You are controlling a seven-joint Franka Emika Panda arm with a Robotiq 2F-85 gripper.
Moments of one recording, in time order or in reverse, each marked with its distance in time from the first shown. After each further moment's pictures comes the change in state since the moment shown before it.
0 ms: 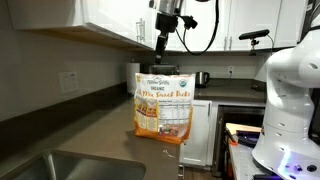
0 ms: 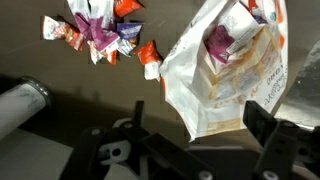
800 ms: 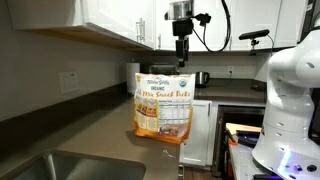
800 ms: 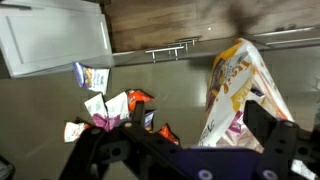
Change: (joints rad) arm -0.042 -0.056 -0.049 0.005 0.060 -0.373 0.078
